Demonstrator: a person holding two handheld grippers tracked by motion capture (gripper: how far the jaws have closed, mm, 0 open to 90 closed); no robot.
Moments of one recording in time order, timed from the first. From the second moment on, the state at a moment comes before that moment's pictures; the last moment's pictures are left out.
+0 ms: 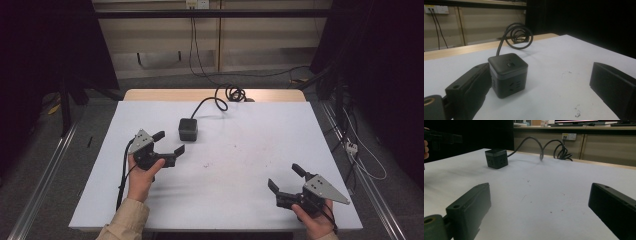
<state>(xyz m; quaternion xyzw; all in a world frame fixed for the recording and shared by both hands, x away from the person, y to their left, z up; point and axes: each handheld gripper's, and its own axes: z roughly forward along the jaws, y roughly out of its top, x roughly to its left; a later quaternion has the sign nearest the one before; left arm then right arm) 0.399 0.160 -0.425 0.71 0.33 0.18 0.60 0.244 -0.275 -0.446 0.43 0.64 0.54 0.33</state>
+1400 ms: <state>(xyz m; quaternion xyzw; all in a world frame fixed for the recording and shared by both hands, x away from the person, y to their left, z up) 0.404 0.153 -0.421 0.72 0.33 0.20 0.57 0.253 -0.263 -0.444 0.41 0.65 0.55 0.32</state>
